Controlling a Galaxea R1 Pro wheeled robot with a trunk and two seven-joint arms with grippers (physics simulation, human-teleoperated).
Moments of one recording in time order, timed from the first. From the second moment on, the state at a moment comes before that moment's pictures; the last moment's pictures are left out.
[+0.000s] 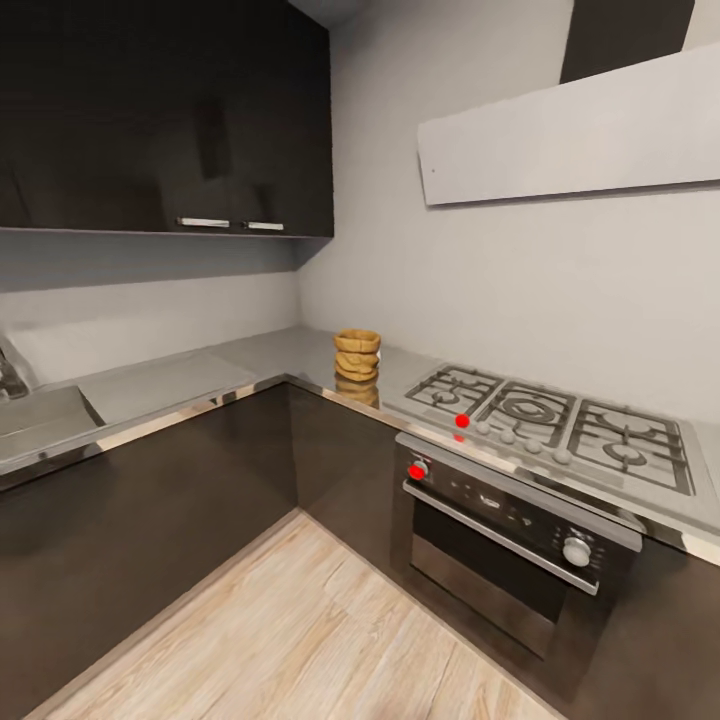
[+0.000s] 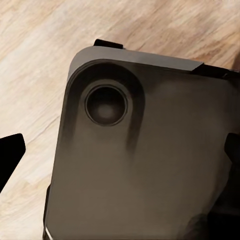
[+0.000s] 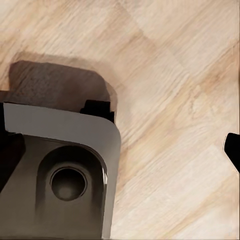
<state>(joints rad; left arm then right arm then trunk) 0.00 -0.01 0.10 -0.04 0.10 -0.09 0.00 -0.19 -0.12 -0.35 0.03 0.47 -0.04 0.09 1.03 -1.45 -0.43</state>
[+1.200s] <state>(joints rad) 0.00 -0.01 0.10 -0.04 0.11 -0.08 0.00 -0.19 -0.12 -0.35 0.03 0.51 -0.04 0.09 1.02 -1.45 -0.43</state>
